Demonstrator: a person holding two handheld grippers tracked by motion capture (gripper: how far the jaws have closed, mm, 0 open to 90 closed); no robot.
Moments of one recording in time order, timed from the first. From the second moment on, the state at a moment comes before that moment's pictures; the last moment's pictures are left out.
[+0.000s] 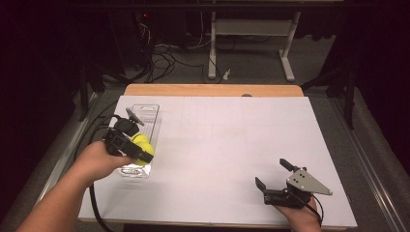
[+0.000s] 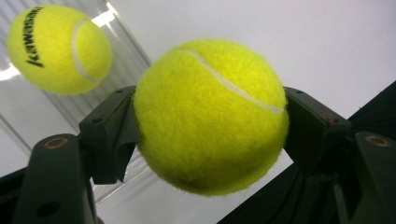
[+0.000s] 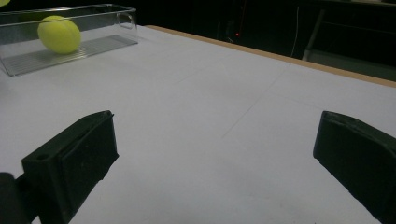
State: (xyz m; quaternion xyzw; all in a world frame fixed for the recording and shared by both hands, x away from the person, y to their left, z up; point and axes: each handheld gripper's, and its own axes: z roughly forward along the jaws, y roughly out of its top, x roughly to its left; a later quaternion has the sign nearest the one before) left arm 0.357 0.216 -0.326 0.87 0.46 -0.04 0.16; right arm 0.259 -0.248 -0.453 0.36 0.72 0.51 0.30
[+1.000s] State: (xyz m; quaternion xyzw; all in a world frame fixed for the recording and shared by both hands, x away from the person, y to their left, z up) left arm 0.368 0.256 -0.332 0.85 0.50 -0.04 0.14; right arm 0.260 -0.249 -0.454 0.36 0.72 0.51 0.30
